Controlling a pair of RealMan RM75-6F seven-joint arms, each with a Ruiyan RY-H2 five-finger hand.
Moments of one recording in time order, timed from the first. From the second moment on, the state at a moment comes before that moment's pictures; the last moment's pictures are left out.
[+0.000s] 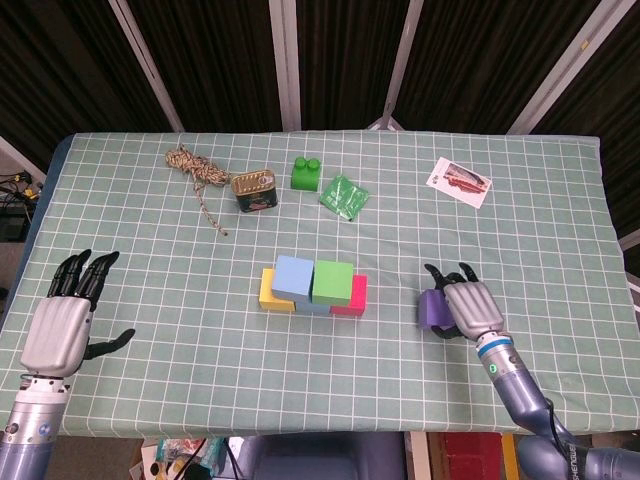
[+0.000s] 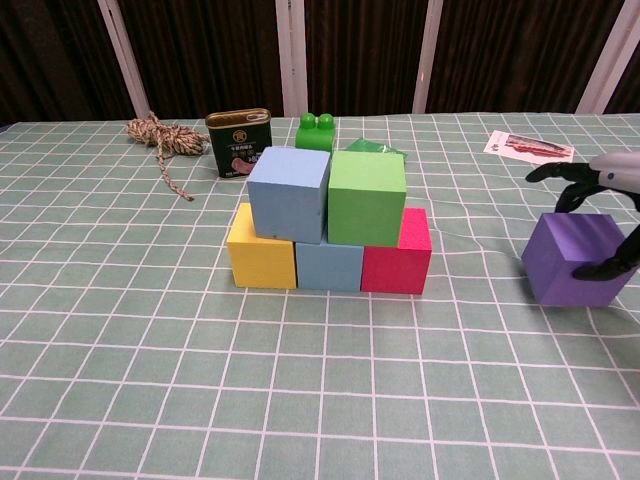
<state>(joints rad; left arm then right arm) -0.24 -1.12 -0.04 -2.11 1.42 1.55 0.43 0.57 -1.23 0.12 -1.78 -0.95 1.01 -0.40</state>
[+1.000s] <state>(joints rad) -0.22 -1.12 -0.06 -2.13 1.45 1.53 0.45 0.56 -1.19 0.11 -1.73 -0.76 1.01 -0.39</state>
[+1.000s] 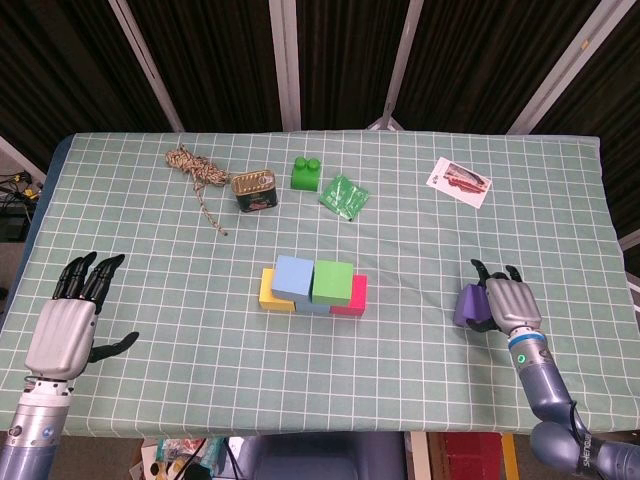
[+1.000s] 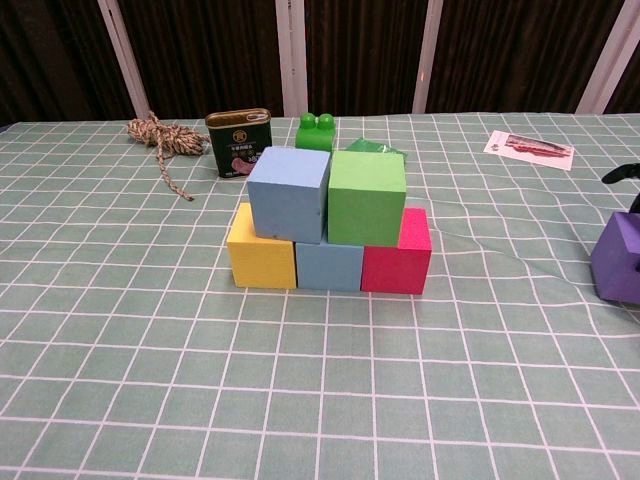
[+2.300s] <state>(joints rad) -0.20 -1.13 -0.08 -2.13 1.46 1.51 0.47 0.60 -1.12 0.05 -1.70 -0.84 0.89 -0.38</state>
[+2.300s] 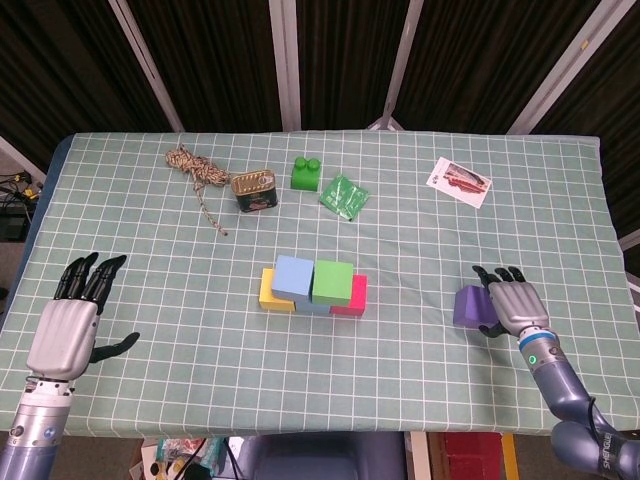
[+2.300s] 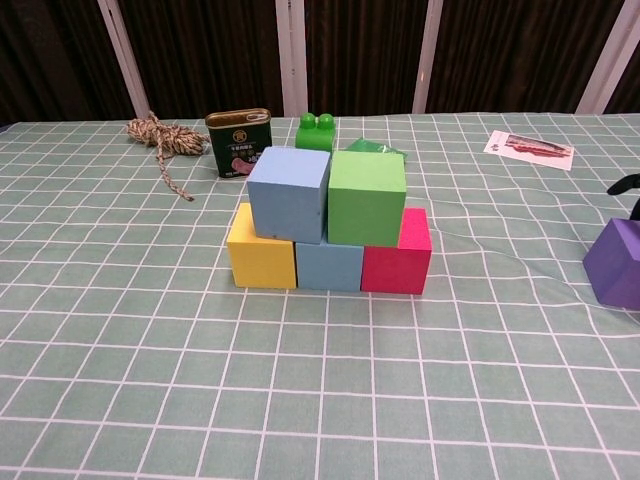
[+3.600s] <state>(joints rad) -0.20 -1.11 -0.09 -2.13 1.43 1.48 0.45 0.66 -0.88 0.17 -1.89 -0.85 0.93 -0.36</state>
